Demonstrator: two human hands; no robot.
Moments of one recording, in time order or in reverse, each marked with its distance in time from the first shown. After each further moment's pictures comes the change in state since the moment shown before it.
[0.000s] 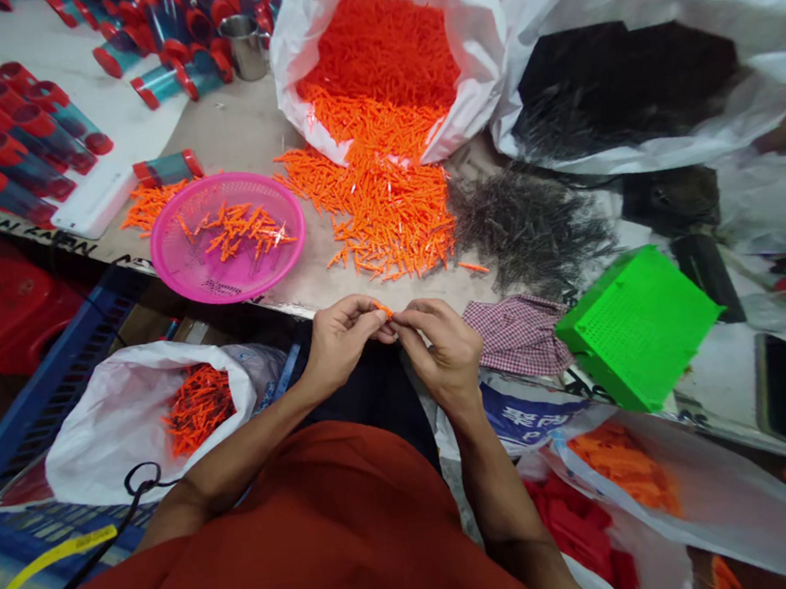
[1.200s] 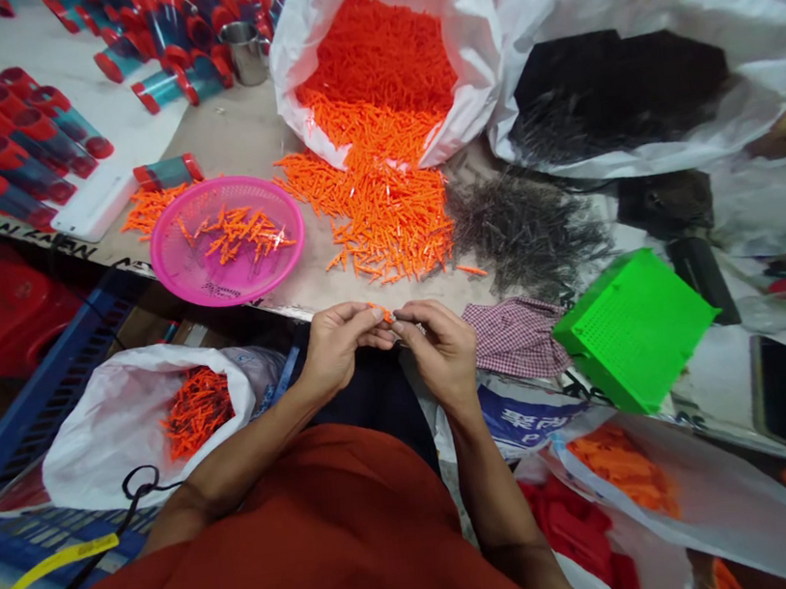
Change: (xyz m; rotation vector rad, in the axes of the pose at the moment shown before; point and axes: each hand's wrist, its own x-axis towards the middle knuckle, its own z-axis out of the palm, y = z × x) left_hand 0.002 -0.002 0.001 -0.219 0.047 -0.159; right_hand 0.003 0.000 0.003 0.239 0.029 0.221
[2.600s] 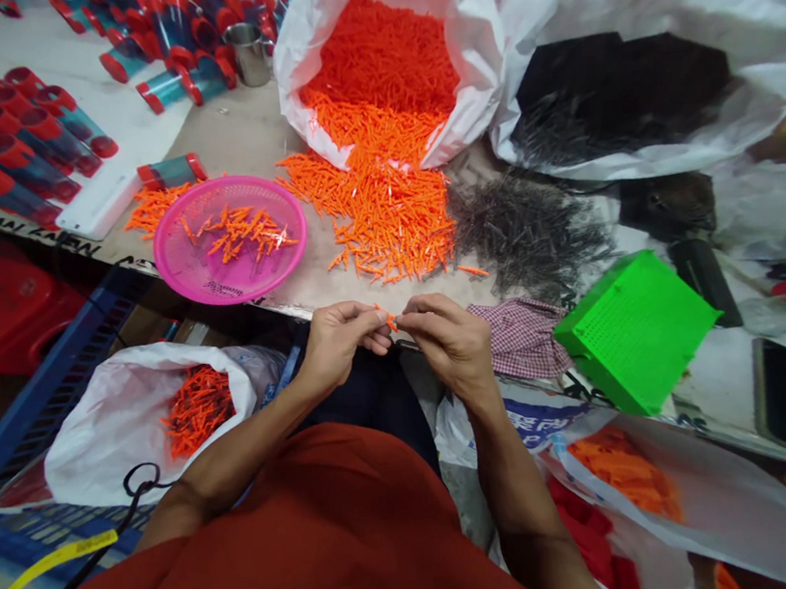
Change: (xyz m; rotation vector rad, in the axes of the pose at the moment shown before) left_hand -0.001 0.008 0.001 0.166 0.016 -0.018; right_hand 0.013 0.005 -0.020 -0.164 -0.215 -0.301
